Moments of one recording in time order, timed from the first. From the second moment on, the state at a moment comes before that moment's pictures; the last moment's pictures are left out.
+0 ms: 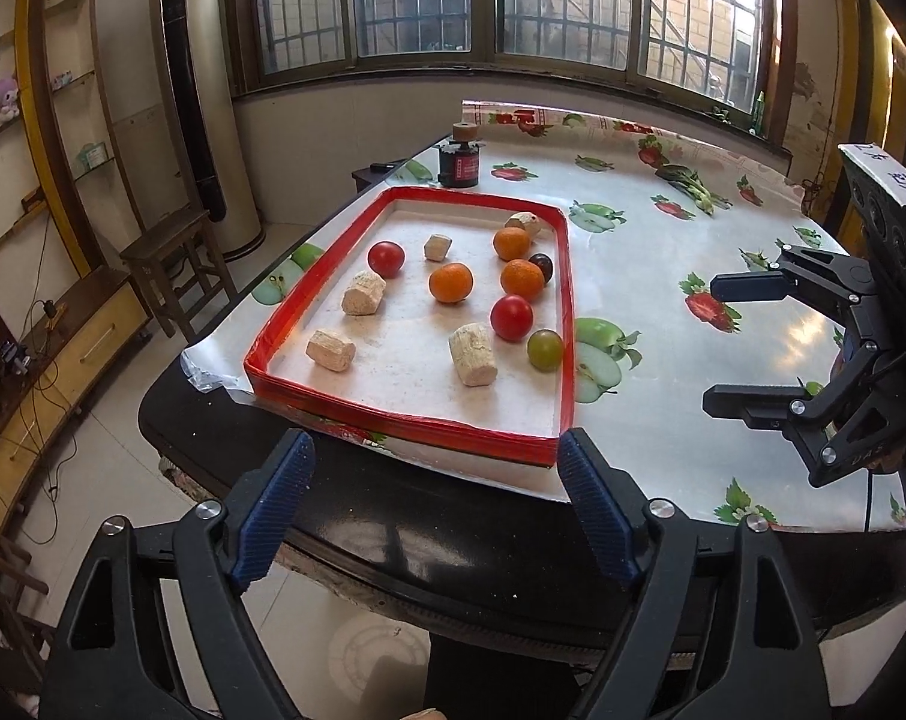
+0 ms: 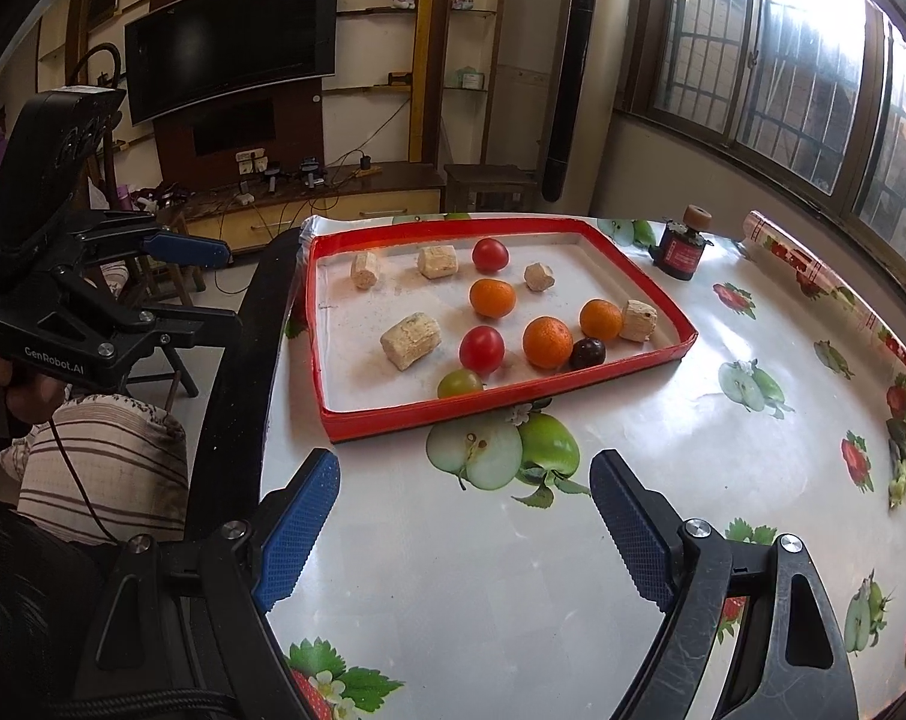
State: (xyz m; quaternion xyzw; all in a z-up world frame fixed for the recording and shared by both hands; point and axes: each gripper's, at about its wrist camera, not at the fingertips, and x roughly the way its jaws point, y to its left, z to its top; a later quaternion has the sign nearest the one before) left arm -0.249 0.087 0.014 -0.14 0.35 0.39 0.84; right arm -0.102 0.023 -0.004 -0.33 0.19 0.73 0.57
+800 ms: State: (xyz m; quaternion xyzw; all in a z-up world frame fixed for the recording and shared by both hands) left arm -0.262 0.073 0.025 -0.13 0.33 0.41 0.84; right arm -0.099 -0.014 -0.008 -0.32 0.19 0.73 0.57
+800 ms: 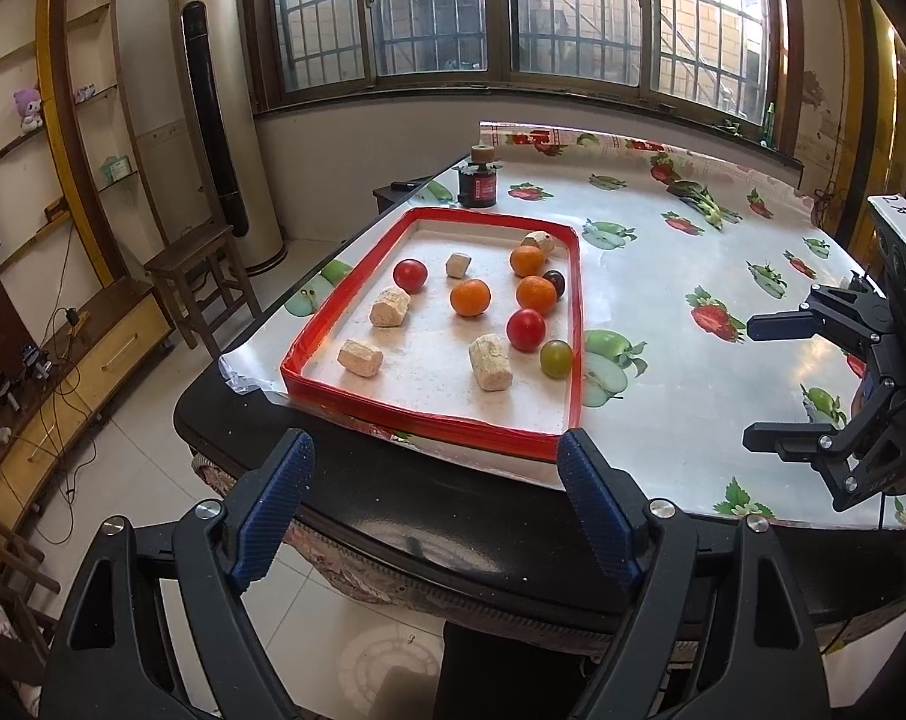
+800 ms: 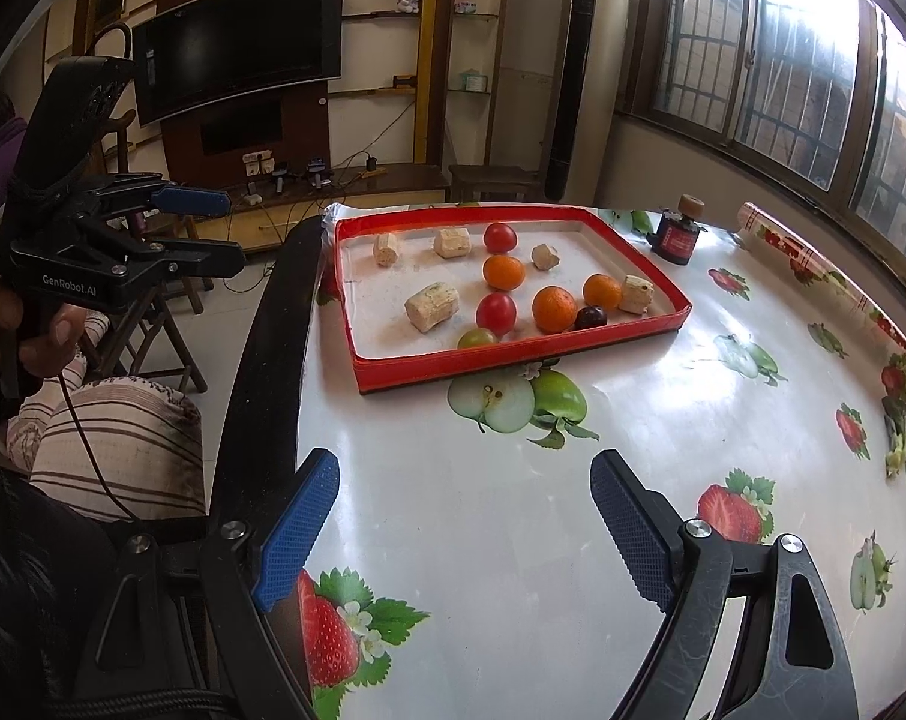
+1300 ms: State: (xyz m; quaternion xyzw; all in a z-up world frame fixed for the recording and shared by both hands) left arm -0.263 0.075 0.023 -0.13 0.33 0.41 0.84; right arm -0.107 -0.021 -0.004 -0.32 0.17 0.73 0.58
